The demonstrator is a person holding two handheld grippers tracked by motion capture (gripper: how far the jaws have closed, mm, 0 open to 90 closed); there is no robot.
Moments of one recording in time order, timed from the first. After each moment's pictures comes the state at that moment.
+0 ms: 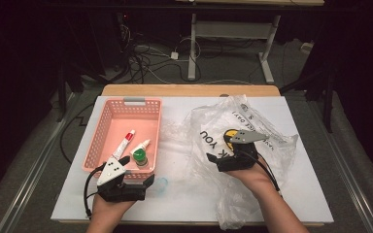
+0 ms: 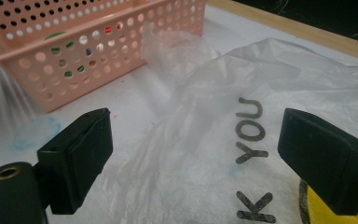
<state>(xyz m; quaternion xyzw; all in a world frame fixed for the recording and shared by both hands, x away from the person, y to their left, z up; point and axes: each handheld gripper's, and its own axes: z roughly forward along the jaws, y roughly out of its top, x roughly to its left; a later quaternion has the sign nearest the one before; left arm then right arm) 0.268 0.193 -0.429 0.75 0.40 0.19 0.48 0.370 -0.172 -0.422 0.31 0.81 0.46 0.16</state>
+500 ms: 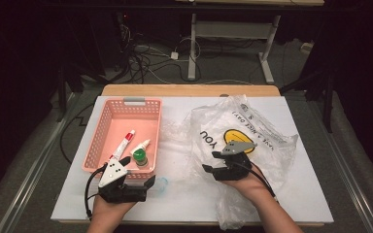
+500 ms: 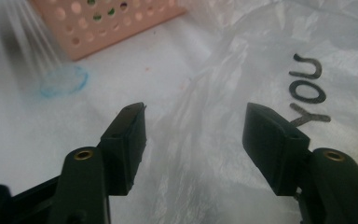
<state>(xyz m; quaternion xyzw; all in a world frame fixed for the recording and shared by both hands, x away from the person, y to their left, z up) 0.266 0.190 -0.430 0.76 0.40 0.20 0.48 0.355 -0.160 -0.443 0.28 0.86 0.42 0.12</state>
